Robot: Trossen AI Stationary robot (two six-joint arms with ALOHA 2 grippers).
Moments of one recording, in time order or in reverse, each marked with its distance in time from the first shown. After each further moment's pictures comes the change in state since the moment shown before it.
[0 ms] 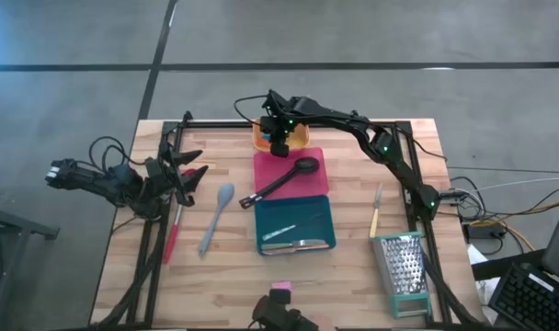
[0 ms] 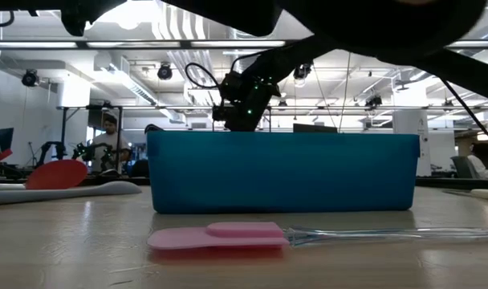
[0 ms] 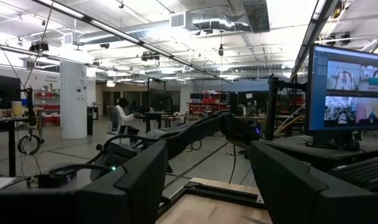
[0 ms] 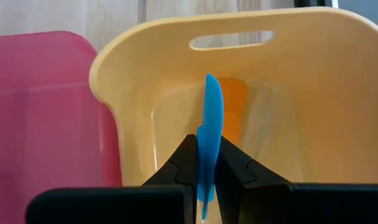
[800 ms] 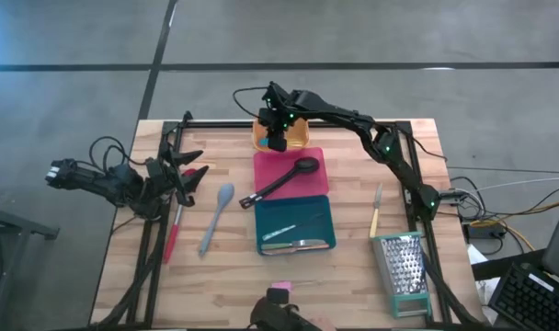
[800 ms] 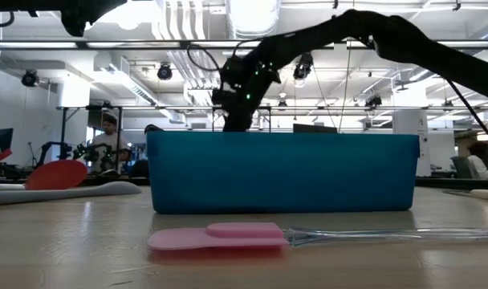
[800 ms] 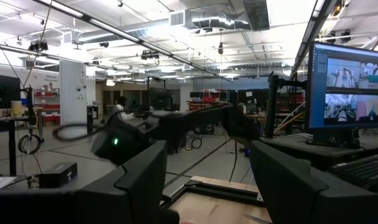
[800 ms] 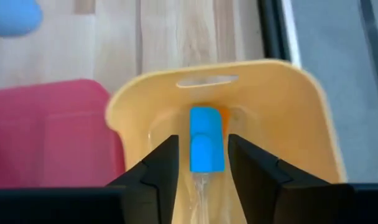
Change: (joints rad) left arm 0.000 0.000 0.000 -0.008 0.000 0.000; right arm 0.003 -0.029 0.090 -0.042 0.004 0.024
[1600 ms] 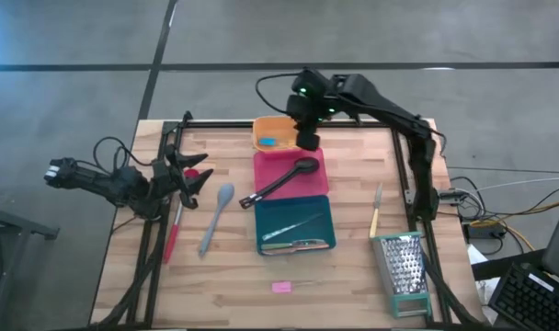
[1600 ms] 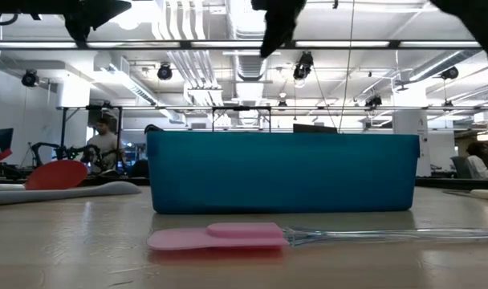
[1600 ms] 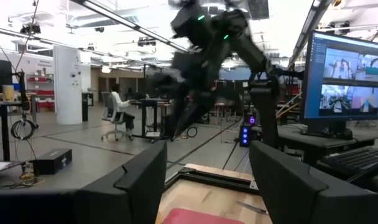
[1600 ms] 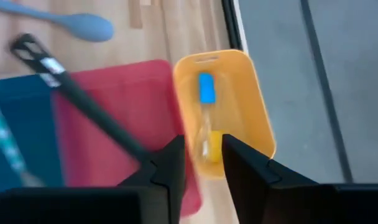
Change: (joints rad) left arm 0.000 0.040 0.003 -0.029 0.000 -0.069; right arm 0.140 -0.450 0.022 -0.435 0.214 0.146
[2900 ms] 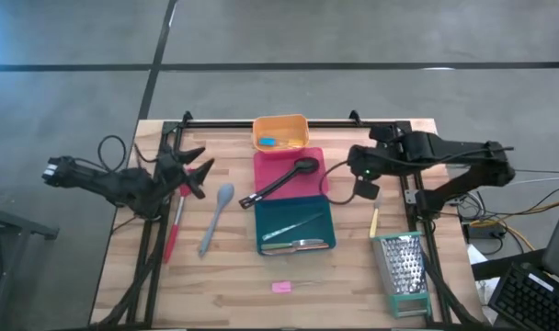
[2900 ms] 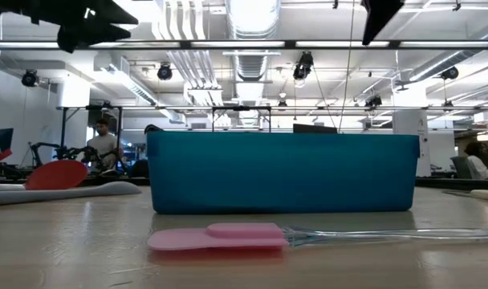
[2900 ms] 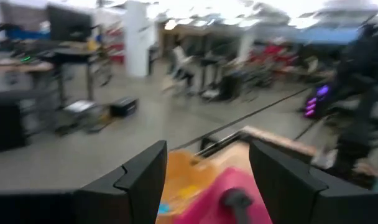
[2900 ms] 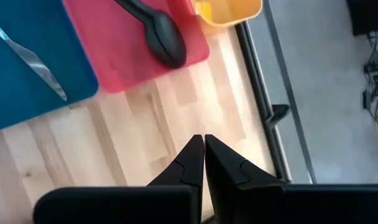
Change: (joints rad) left arm 0.000 0.067 0.091 -0.262 -0.303 -0.187; right arm 0.422 -0.651 -0.838 -0.086 0.475 0.493
